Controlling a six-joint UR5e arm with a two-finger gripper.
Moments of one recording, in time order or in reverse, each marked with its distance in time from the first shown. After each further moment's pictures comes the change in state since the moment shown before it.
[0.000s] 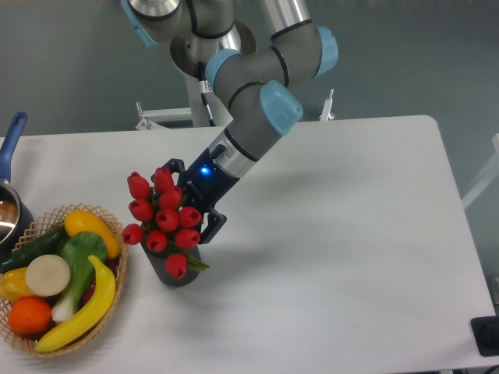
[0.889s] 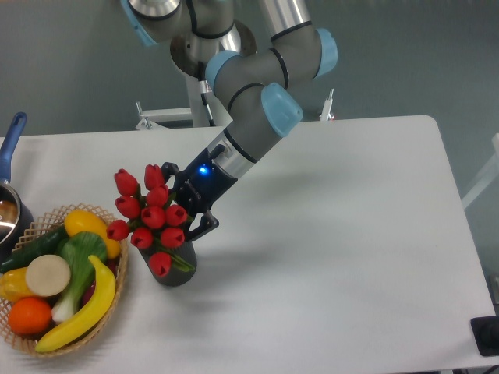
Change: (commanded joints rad) arm 0.011 0.002 -0.006 0.000 -0.037 0.000
